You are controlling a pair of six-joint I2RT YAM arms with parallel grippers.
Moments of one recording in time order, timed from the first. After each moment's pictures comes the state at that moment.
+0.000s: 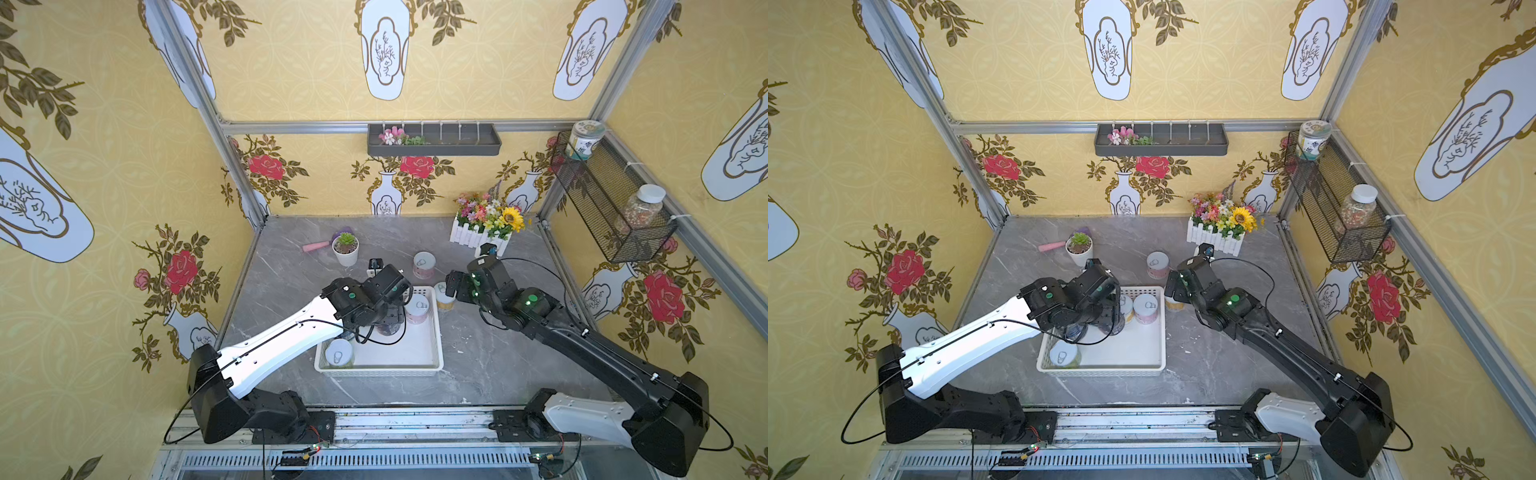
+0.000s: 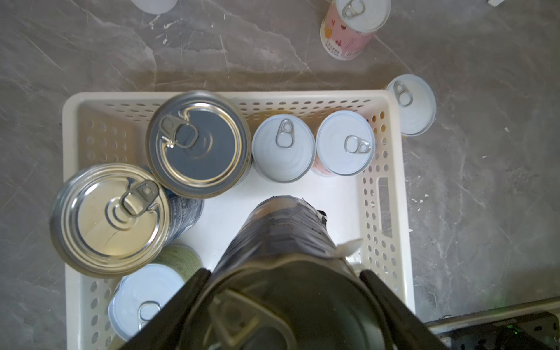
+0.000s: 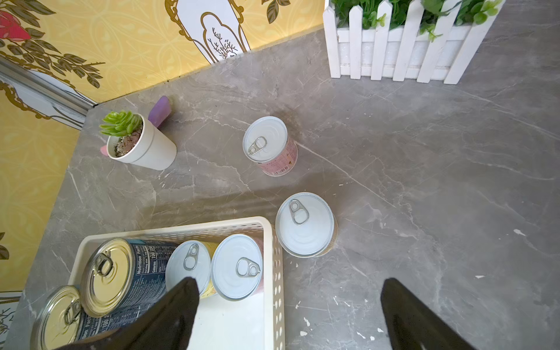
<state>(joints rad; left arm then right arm) -0.93 1.37 1.28 -1.05 -0.27 -0.82 0.65 1.17 1.00 -0.58 0.31 0.68</state>
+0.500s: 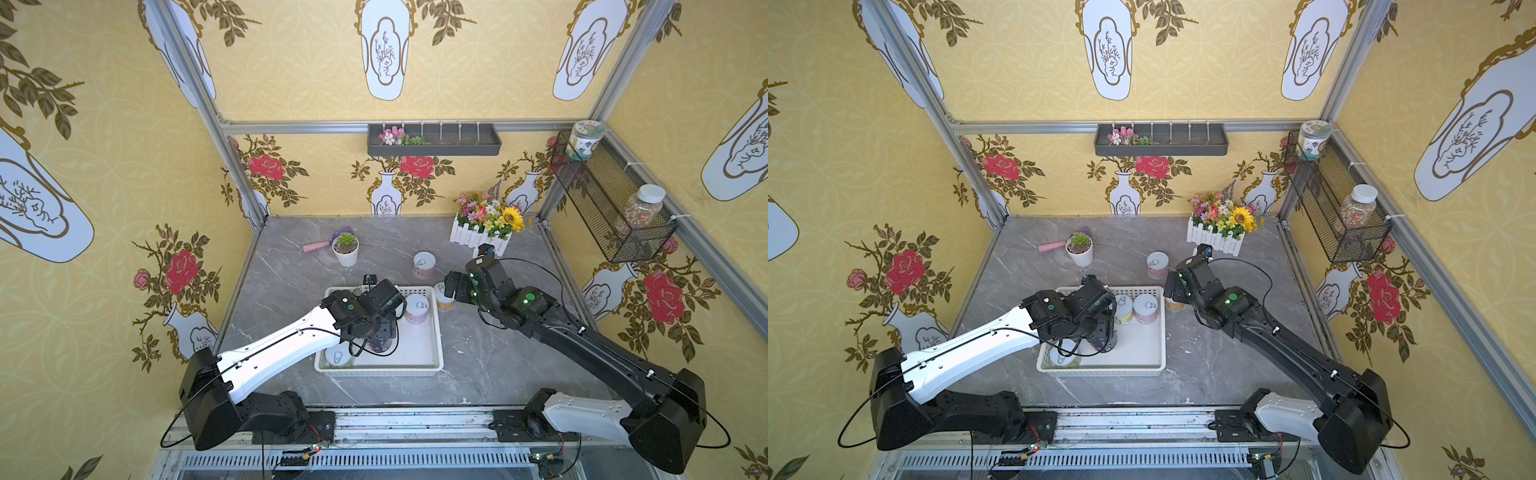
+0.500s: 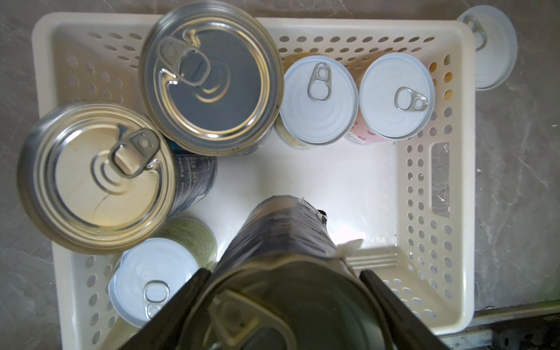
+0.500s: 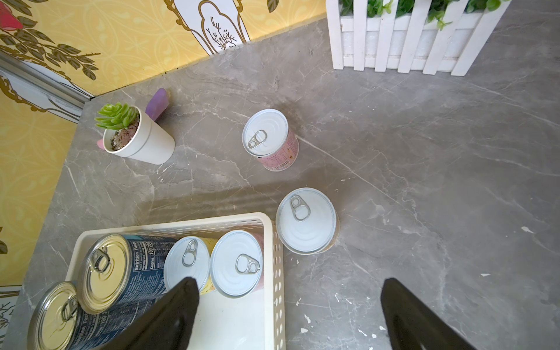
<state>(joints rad) -0.93 1.33 1.13 -1.02 -0.24 -0.85 0.65 1.19 1.00 -0.58 0.29 0.68</state>
